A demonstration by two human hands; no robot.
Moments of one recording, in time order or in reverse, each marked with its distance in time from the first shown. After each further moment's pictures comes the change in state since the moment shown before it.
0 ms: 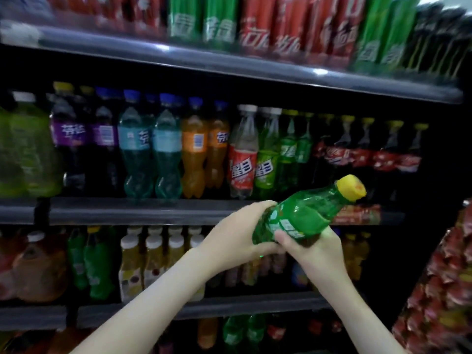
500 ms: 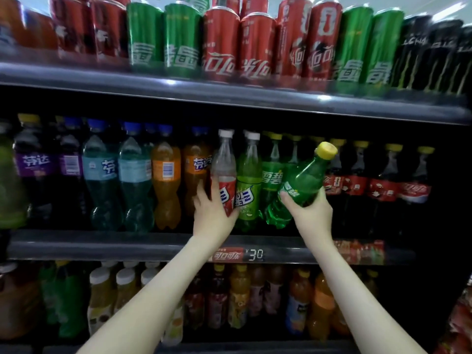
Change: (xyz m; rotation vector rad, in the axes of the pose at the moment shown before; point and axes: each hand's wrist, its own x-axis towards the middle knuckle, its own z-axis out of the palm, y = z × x) left_hand 0.127 -0.056 0.024 0.269 0.493 -0.481; right_hand 0.167 0.051 -0.026 0.065 0.150 -0.008
